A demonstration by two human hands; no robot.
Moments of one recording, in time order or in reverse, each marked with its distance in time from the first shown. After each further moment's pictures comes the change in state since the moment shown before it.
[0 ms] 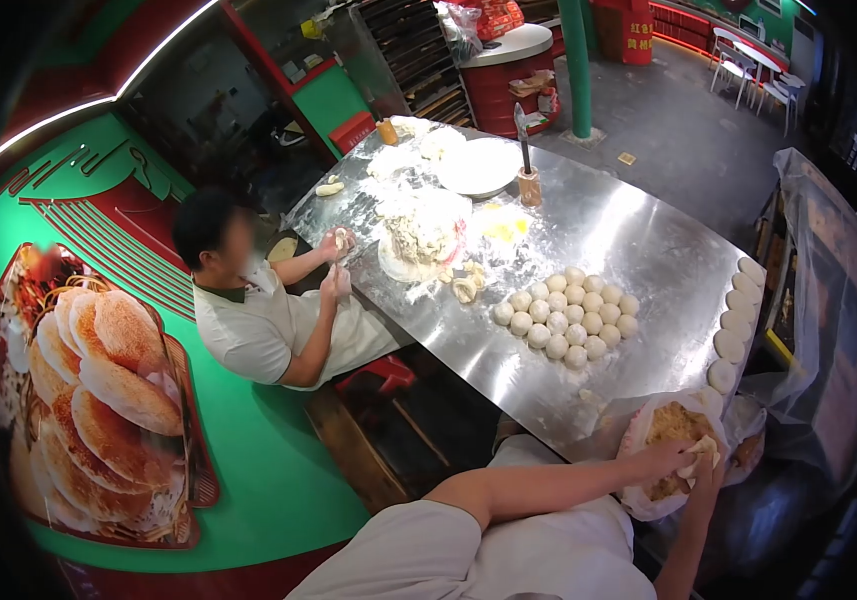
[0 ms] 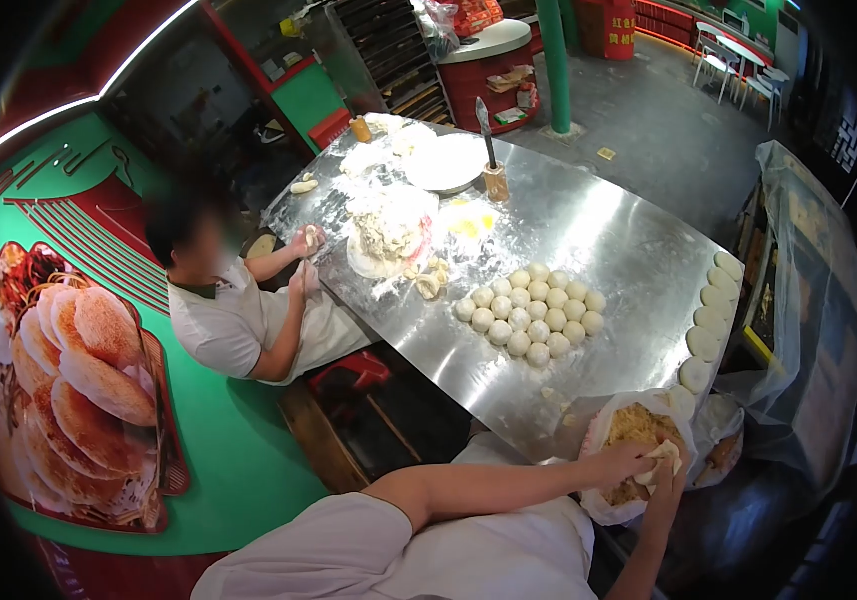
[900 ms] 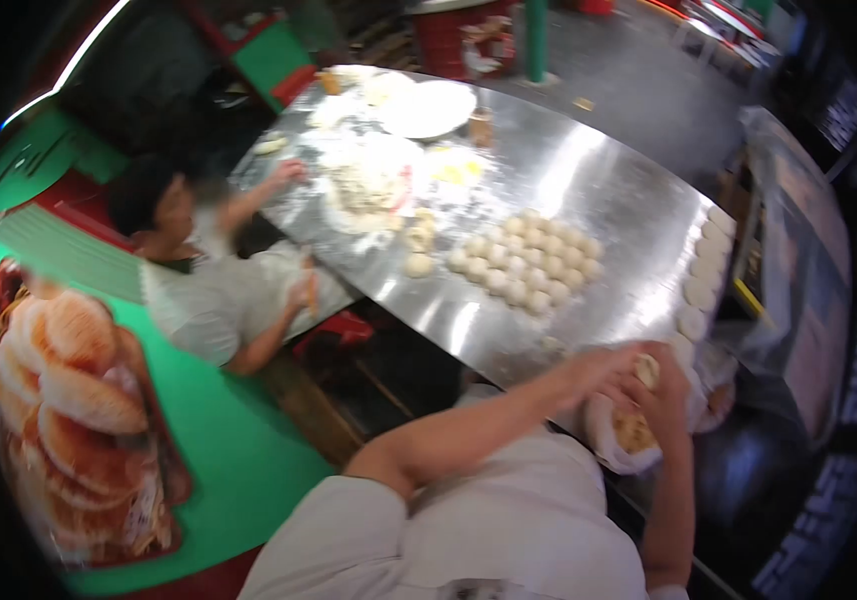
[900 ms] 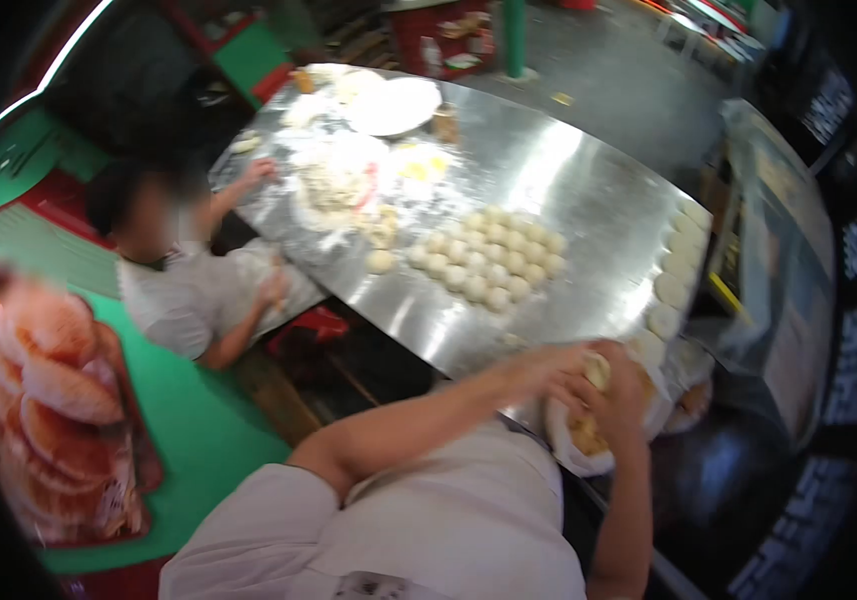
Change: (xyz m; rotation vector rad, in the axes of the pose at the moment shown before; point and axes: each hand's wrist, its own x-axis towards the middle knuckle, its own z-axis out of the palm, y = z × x) left_hand -0.042 0.098 -0.073 -0.280 0.067 -0.309; right_hand 0.042 -0.051 0.069 -0.659 -0.222 -0.628
